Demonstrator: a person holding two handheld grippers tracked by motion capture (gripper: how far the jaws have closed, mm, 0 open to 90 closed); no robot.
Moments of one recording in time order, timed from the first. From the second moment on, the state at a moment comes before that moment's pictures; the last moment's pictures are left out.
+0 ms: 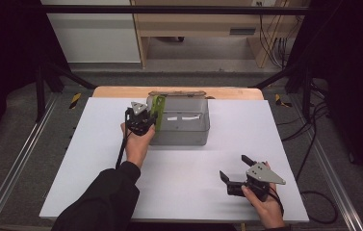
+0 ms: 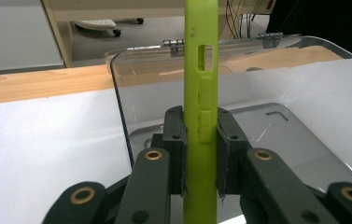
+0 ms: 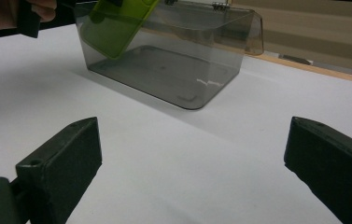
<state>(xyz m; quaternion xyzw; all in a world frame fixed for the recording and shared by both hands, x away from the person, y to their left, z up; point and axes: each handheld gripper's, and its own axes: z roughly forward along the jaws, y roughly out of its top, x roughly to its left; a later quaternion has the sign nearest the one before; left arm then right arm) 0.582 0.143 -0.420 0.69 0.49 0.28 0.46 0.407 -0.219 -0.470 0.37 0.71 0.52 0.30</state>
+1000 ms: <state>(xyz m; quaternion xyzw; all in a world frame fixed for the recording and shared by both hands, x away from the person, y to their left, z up) 0.584 0.141 -0.422 0.69 0.51 0.25 0.45 0.407 -0.218 -0.471 0.37 0.71 0.52 0.29</state>
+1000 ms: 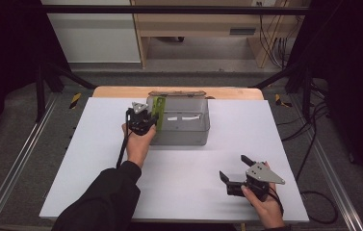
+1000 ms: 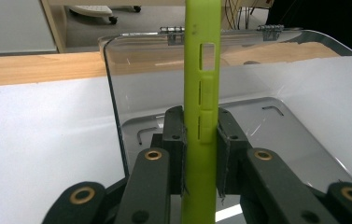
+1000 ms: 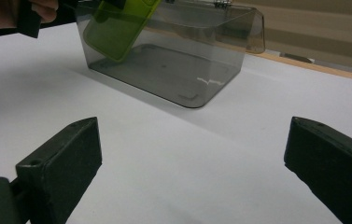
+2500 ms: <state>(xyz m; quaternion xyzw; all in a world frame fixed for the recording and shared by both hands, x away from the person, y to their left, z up) 0.586 0.141 -0.420 0.67 0.54 0.24 0.44 0.408 -0.216 -0.472 0.36 0.72 0.52 0.29</state>
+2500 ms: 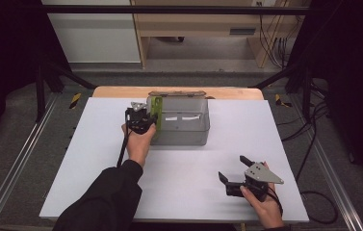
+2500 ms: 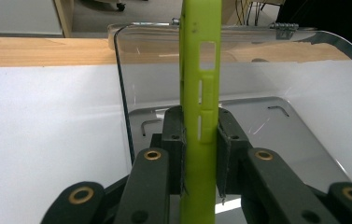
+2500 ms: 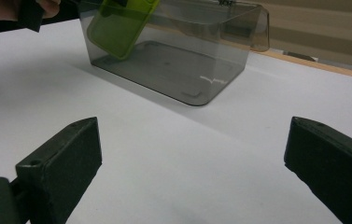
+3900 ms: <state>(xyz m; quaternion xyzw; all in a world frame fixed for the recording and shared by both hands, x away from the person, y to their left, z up) 0.585 0.143 -0.419 0.68 0.54 0.25 0.43 0.408 -0.215 -0.472 0.36 0.72 0.52 0.29</state>
